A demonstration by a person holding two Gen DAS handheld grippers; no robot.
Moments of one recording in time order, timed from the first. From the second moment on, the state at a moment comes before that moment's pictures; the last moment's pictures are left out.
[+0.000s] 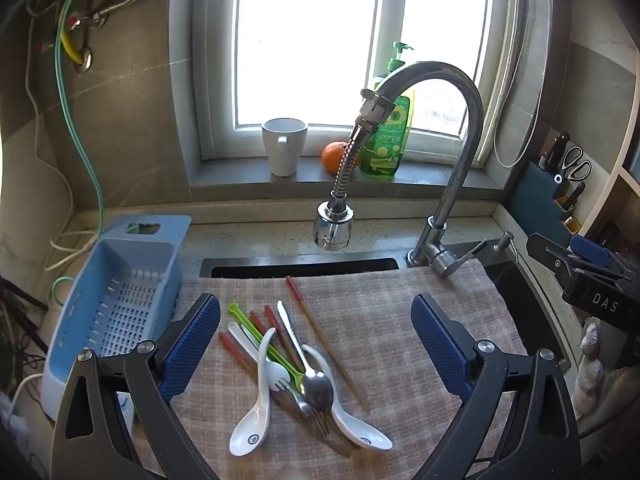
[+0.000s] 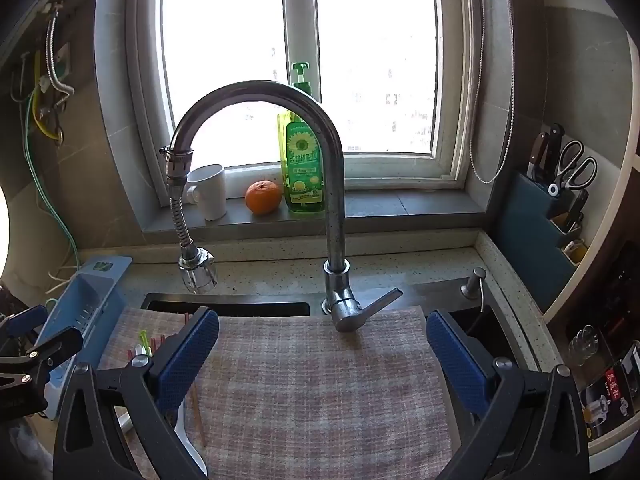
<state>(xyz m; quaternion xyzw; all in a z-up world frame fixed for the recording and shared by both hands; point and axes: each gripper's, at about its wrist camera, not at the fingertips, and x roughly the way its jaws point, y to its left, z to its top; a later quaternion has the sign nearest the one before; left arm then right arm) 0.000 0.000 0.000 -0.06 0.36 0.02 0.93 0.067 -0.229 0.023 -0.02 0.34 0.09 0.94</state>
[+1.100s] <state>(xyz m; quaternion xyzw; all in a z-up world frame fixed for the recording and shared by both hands) 0.003 -0.002 -0.008 -0.06 0.36 0.02 0.93 0.068 -0.225 0.021 -0.02 0.34 0.09 0.93</state>
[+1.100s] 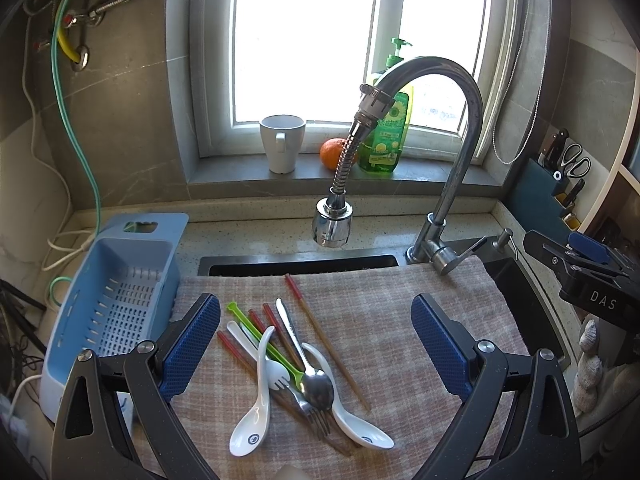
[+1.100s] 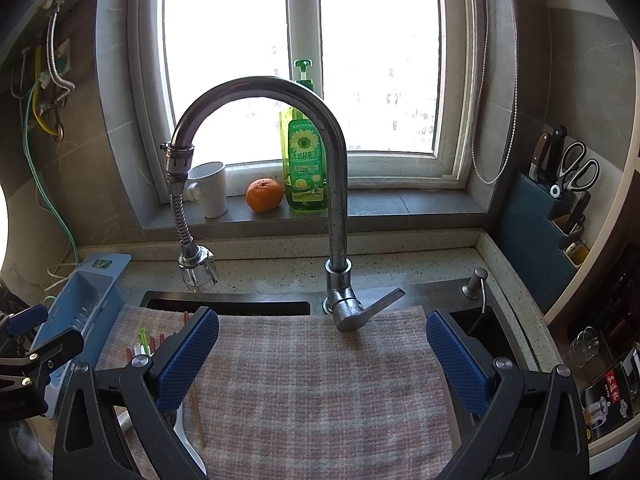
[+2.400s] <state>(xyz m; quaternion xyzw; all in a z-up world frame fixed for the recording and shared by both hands) -0.057 0.057 -0.051 -0.11 0.42 0.09 0.89 0.089 -0.157 -0.015 0.01 0.39 0.27 0.88</state>
